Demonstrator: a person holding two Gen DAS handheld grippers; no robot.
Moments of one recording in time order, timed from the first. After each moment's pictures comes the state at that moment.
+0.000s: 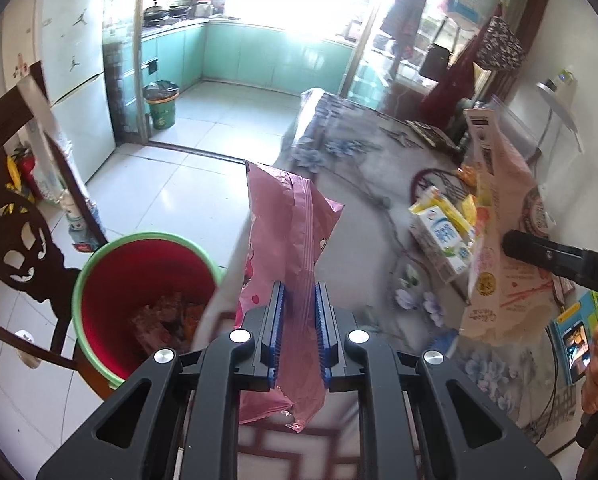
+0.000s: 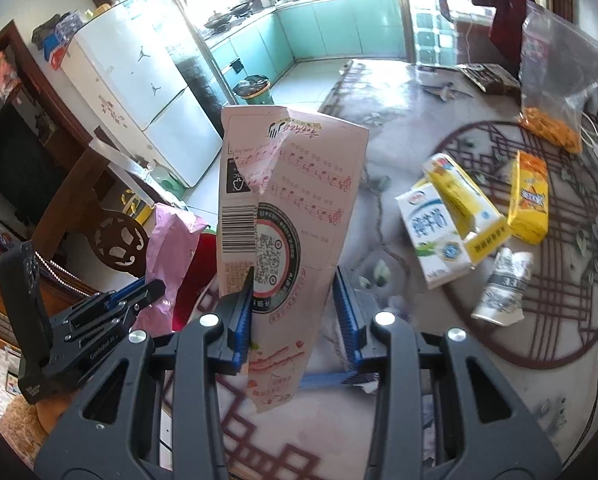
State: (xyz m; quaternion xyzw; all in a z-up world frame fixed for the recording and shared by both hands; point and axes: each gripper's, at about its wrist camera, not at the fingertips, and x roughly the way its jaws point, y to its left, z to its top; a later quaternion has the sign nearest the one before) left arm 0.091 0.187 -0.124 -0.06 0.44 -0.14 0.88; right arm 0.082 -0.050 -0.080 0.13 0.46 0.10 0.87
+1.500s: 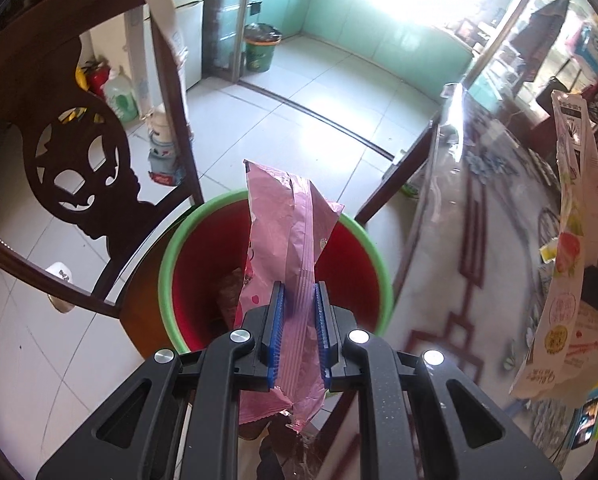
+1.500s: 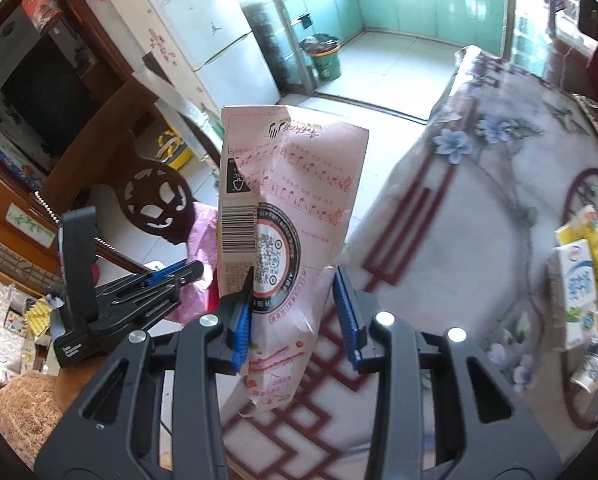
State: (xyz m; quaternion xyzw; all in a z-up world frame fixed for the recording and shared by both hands) left arm 0.155 0.329 -0.201 -0.12 0.52 0.01 0.84; right arm 0.159 0.108 -0.114 0.07 0.51 0.21 0.83
